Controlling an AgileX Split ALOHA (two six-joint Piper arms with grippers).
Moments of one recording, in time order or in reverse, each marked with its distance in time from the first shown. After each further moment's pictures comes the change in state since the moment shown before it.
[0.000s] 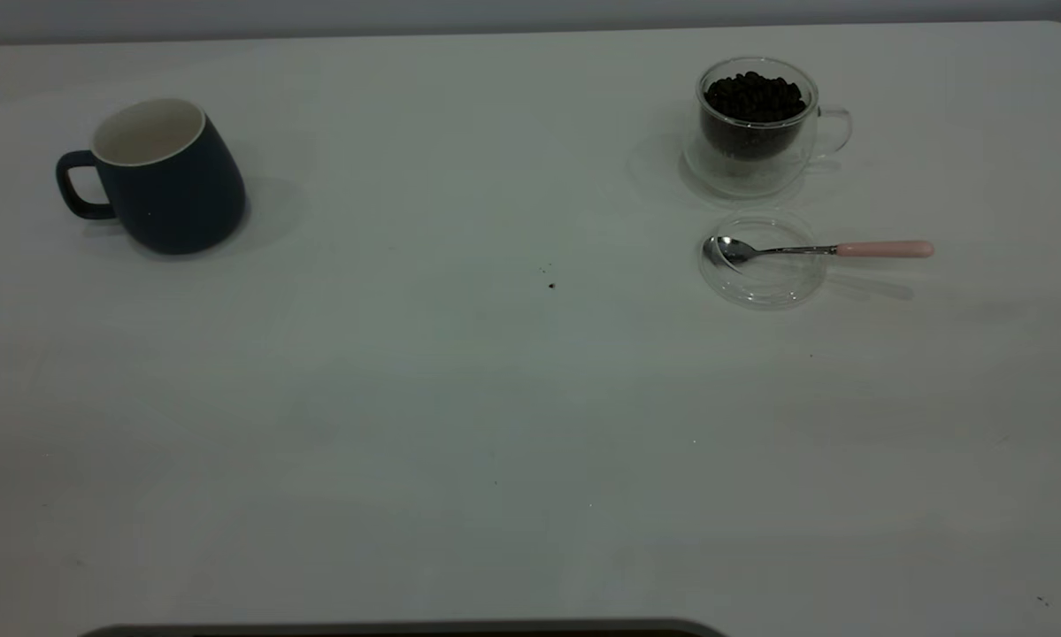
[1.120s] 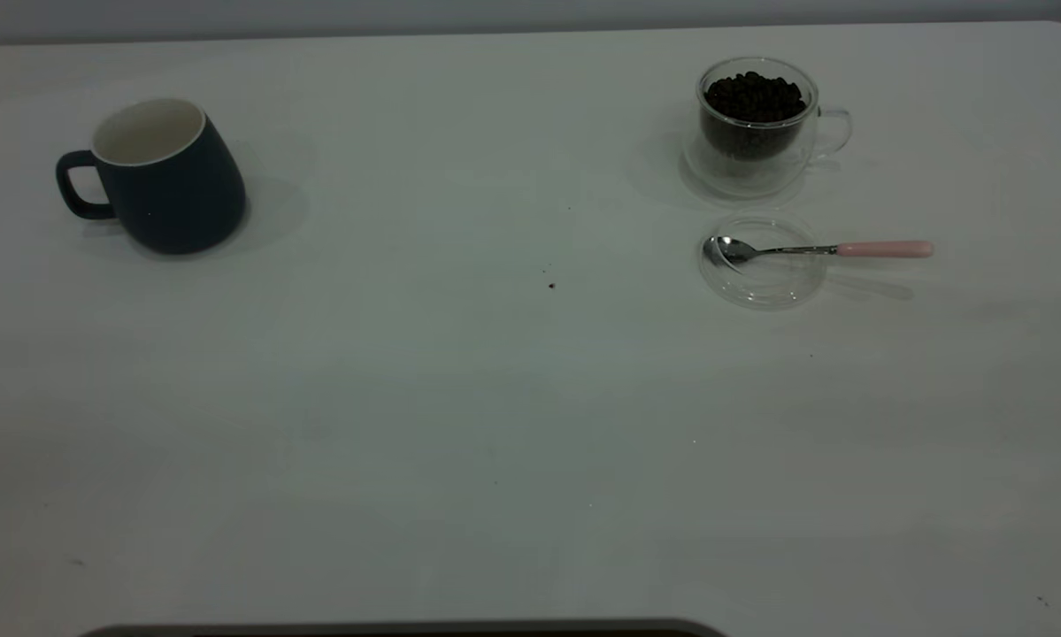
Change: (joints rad) left arm -0.001 0.027 -0.013 0.000 -0.025 -0.006; right arm 0.000 0.000 0.000 0.000 0.000 0.000
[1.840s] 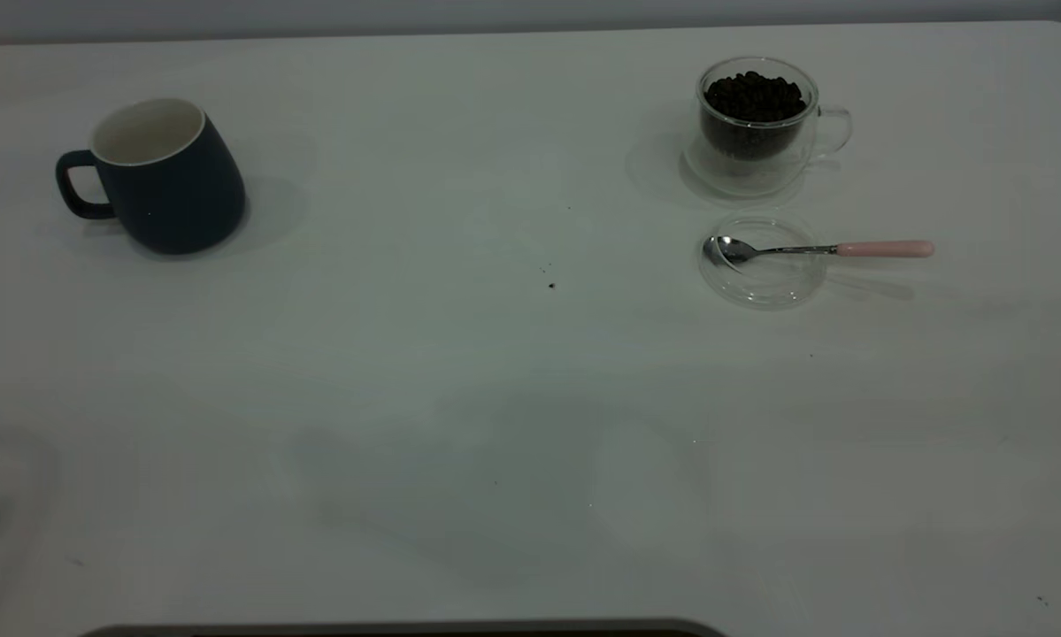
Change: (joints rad) left arm 0.000 1.053 -0.489 0.224 -0.235 -0.031; right arm 0.000 0.000 0.000 0.000 0.000 0.000
